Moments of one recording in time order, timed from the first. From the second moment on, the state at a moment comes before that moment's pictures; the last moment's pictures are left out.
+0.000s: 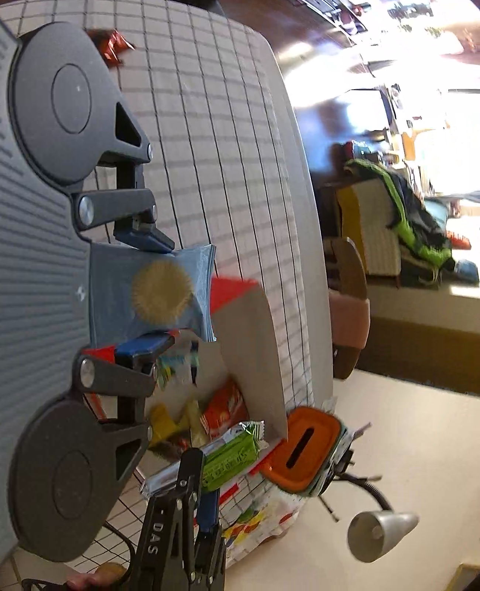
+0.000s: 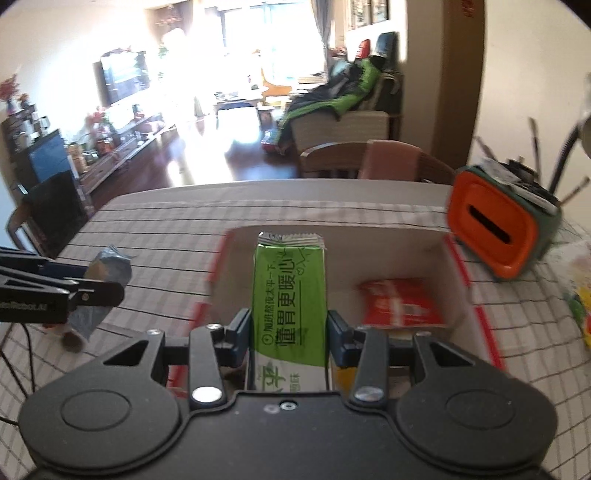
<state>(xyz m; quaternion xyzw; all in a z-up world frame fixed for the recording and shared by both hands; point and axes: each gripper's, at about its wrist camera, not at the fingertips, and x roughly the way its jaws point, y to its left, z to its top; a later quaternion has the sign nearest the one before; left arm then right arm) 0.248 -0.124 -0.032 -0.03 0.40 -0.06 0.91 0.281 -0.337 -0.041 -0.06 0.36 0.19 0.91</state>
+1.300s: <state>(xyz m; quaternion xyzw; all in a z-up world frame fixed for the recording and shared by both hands) 0.384 -0.232 -0.123 0.02 0.60 -0.05 0.80 0.364 -0.393 -0.114 -0.10 0.47 0.17 0.86</state>
